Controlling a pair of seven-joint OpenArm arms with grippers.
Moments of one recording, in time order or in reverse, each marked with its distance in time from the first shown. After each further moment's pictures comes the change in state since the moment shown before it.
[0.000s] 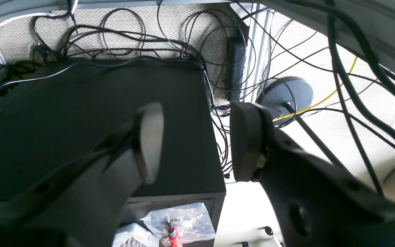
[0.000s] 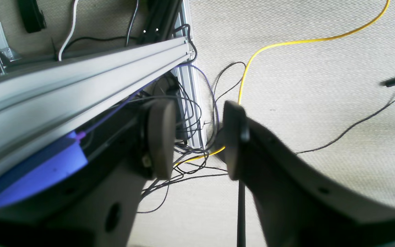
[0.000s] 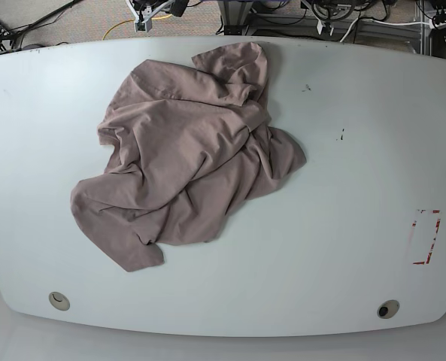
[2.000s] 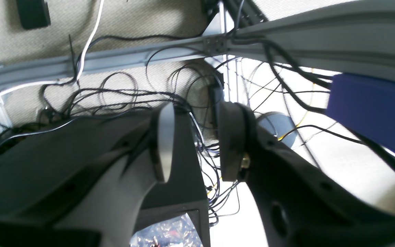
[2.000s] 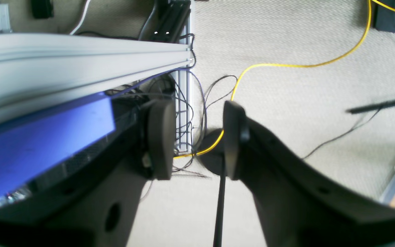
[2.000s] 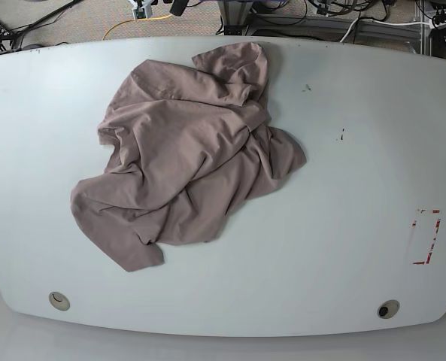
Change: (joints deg) left arm 27.6 -2.4 0.4 41.7 -0.3 1.0 -4.6; right arm -22.8 -2.1 0.3 40.9 -0.9 0.3 -10.8
